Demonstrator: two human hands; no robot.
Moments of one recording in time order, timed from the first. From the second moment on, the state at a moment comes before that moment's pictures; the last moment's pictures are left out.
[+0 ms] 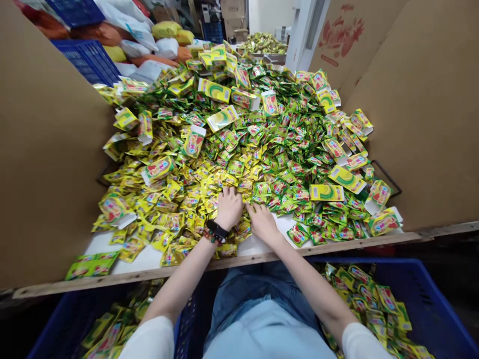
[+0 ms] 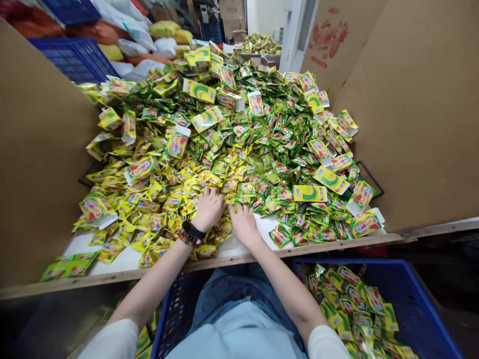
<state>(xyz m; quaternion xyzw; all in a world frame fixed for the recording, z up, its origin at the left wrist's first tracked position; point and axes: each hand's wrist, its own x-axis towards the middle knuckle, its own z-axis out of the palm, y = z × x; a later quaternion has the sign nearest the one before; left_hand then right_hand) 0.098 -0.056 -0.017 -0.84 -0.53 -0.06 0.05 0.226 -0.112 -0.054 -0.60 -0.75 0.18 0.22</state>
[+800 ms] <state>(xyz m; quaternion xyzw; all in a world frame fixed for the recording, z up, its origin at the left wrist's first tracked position) 0.275 -0.065 -0.011 -0.86 -0.22 -0.25 -0.38 0.386 -0.184 -0.041 -0.59 -0.30 0.40 0.63</state>
